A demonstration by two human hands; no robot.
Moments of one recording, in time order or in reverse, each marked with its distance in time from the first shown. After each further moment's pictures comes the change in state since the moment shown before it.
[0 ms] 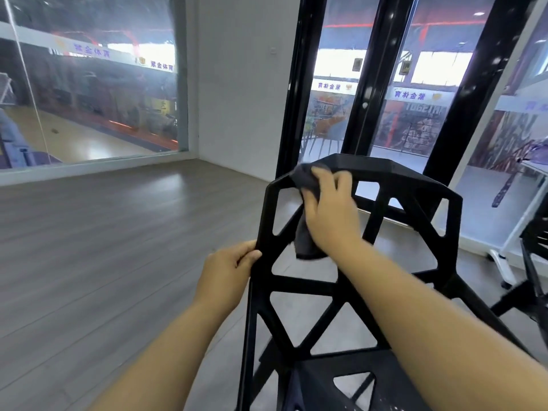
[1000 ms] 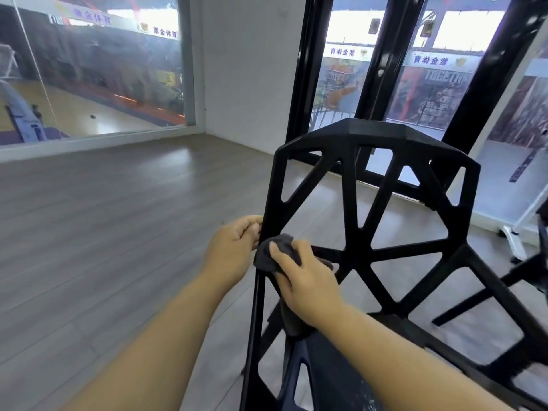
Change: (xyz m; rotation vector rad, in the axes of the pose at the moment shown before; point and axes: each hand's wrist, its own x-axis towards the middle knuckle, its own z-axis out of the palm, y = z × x) left_hand -0.015 -0.005 0.002 -0.199 -0.029 -0.141; right_hand -0.142 -0.013 0.020 0.032 -0.339 -0.299
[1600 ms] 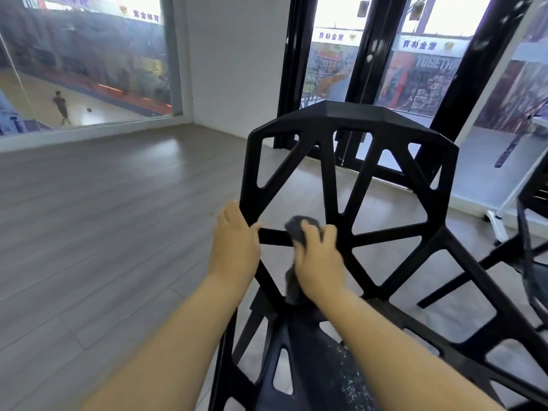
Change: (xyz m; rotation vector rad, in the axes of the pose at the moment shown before) left_hand -0.010 0.003 0.050 0.510 0.250 0.132; right_hand -0.019 0.044 0.003 -0.012 0.019 0.571
